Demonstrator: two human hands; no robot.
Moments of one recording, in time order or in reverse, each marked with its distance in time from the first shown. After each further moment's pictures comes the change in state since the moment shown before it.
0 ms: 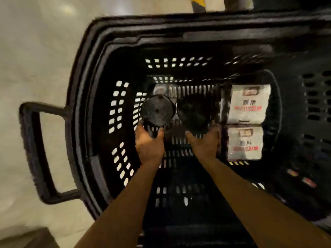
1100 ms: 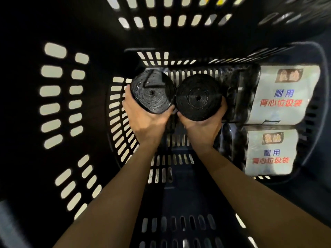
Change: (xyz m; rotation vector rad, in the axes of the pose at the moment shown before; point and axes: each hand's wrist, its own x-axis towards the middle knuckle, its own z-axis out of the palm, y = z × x) left_hand 0.073 -0.016 0.079 -0.090 0.114 0.259; right_hand 0.075 0.028 0.052 0.327 0.219 -0.222
